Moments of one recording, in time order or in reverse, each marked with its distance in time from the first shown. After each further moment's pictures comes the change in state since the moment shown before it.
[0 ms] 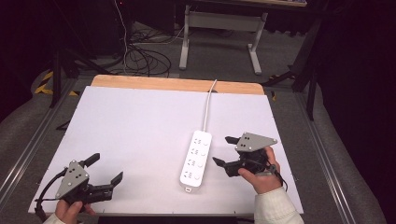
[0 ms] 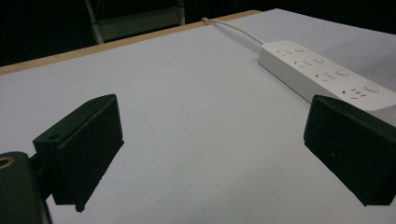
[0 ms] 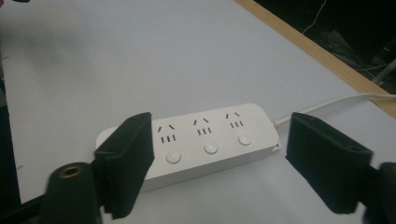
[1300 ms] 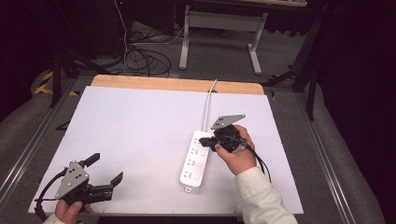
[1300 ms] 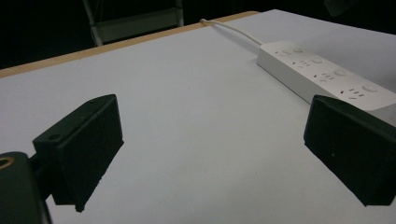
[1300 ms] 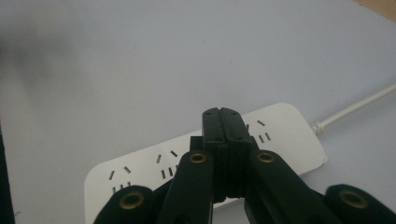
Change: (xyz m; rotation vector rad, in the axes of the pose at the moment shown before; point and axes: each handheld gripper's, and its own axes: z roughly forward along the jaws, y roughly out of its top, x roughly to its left) left arm 0.000 0.000 0.000 -0.004 -0.003 0.005; right arm -0.023 0.025 0.073 0.157 0.114 0.164
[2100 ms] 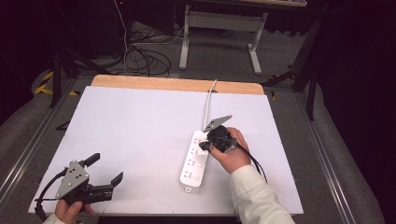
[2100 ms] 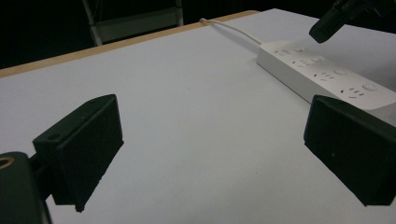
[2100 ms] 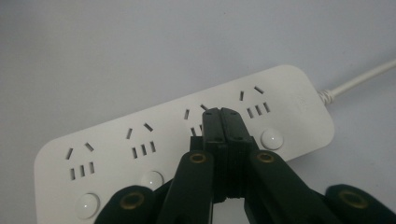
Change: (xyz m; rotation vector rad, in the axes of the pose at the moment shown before) left arm 0.000 0.000 0.000 0.002 -0.003 0.004; right arm -0.007 -0.005 0.030 0.177 -0.027 -0.038
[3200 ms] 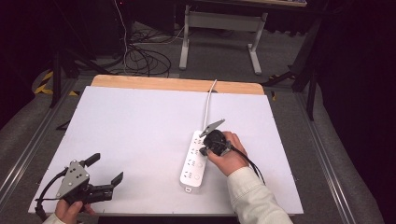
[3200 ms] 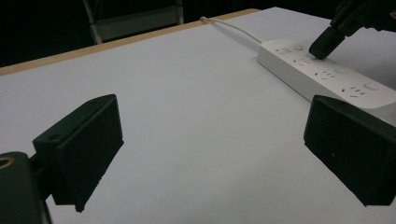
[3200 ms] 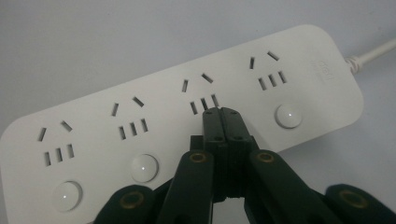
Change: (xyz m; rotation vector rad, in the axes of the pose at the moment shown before) left arm 0.000 0.000 0.001 0.005 0.004 -0.002; right arm 0.004 -0.007 0.017 0.106 -0.017 0.003
